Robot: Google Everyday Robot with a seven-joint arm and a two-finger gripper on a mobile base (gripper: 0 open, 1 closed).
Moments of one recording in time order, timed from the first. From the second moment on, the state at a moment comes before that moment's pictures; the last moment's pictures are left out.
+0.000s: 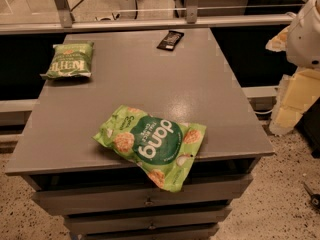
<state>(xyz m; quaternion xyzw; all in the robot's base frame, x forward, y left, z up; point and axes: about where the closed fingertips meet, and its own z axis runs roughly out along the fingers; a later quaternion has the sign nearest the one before) 0.438 -0.217 0.976 -0.60 0.78 -0.03 0.16</state>
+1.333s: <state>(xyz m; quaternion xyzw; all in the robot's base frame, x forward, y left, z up) 0.457 -0.096 0.876 -0.60 0.76 0.13 0.18</state>
